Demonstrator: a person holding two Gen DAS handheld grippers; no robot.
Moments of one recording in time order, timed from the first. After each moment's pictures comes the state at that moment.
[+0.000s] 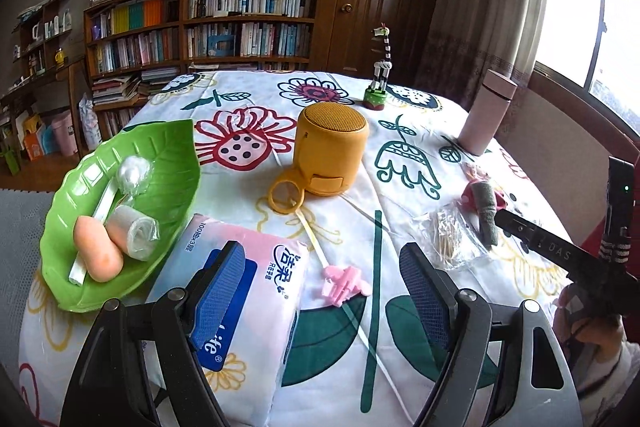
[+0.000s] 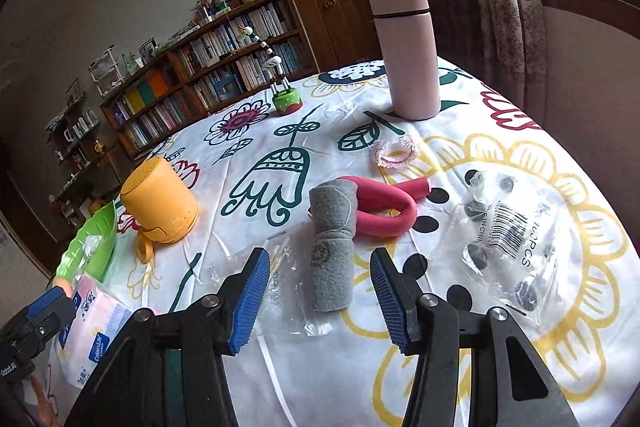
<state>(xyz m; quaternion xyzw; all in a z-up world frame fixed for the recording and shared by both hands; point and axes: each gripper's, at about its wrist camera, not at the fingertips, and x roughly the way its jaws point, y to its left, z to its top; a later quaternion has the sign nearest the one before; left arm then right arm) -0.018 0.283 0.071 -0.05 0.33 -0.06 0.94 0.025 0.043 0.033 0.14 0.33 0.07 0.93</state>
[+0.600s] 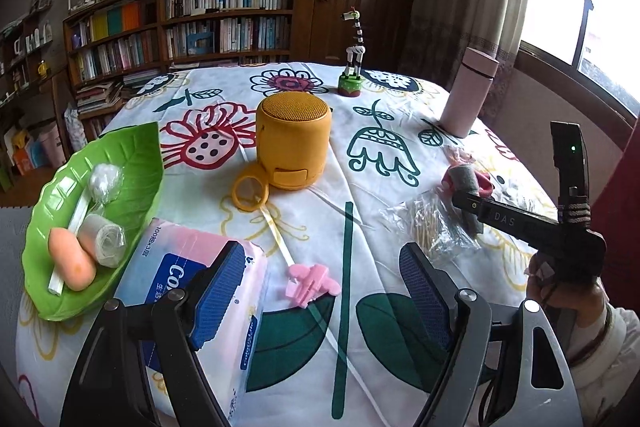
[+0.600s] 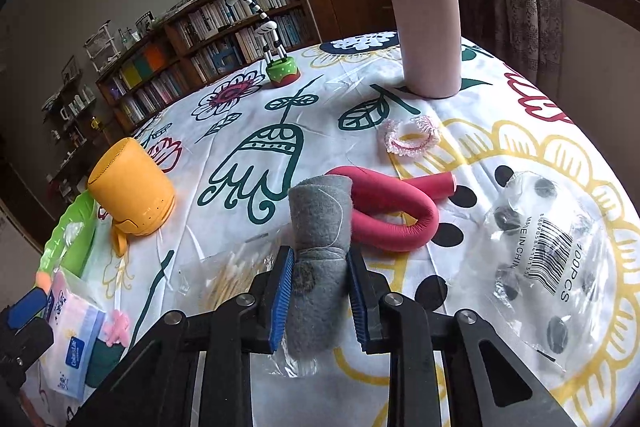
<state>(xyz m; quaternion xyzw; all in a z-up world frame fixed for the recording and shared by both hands) -0.008 0.259 0.068 -0.03 0.35 -0.08 0.93 0.061 0.045 0.013 0.12 0.38 0.08 0.91</state>
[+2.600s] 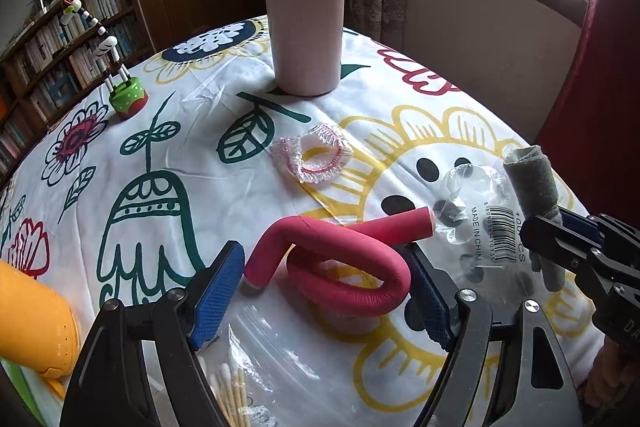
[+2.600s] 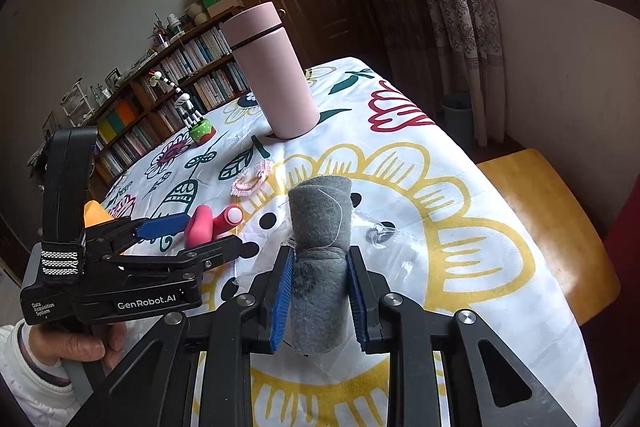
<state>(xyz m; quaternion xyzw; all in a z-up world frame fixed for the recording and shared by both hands) 0.147 0.040 0.016 0.14 0.42 -0.24 0.86 0.023 -0.082 0.017 0.18 0.33 0.03 0.93</state>
